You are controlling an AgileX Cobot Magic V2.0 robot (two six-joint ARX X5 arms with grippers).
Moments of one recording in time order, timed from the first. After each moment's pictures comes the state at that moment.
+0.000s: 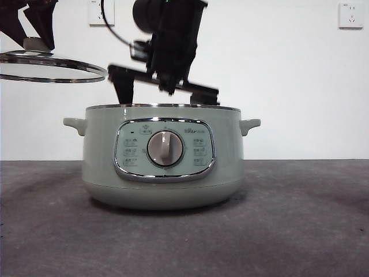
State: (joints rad) left arm -0.02 1.67 1.83 -0.97 0.10 0.13; right arm 0.74 2.19 2.11 -1.13 -0.02 0.27
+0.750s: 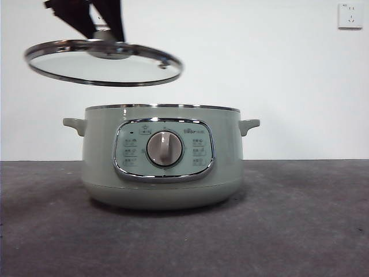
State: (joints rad) left arm -0.38 1.67 1.83 -1.04 0.10 0.11; right arm 0.75 1.58 1.98 -1.36 0.27 0.14
